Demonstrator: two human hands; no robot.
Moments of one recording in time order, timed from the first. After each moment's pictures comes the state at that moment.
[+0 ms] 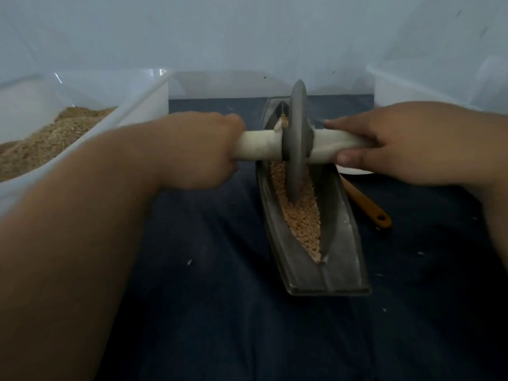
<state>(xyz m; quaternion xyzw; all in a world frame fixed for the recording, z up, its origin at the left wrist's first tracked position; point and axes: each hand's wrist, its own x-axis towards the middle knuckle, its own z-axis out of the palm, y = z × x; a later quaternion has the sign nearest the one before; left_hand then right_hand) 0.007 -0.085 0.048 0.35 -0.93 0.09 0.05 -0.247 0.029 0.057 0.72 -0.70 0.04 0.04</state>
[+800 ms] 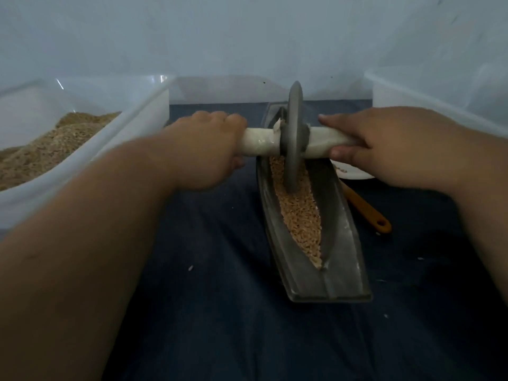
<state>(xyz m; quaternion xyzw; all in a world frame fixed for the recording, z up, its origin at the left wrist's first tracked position) -0.001 -0.095 0.041 0.36 -0.92 0.12 0.08 -0.251 0.016 0.042 0.71 -0.69 0.08 0.09</state>
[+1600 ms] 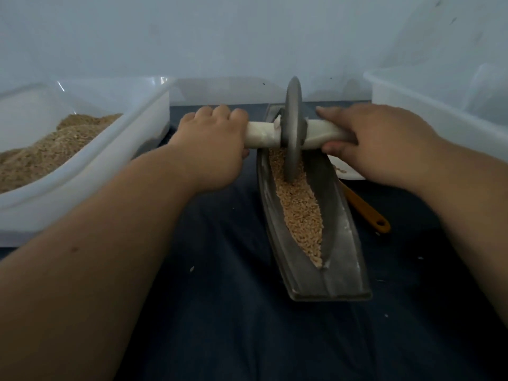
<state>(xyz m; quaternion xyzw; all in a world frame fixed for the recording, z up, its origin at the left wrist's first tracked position) -0.015 -0.099 0.031 0.40 -0.89 0.17 0.13 -0.248 0.002 0.032 0.68 -0.70 0.13 0.15</state>
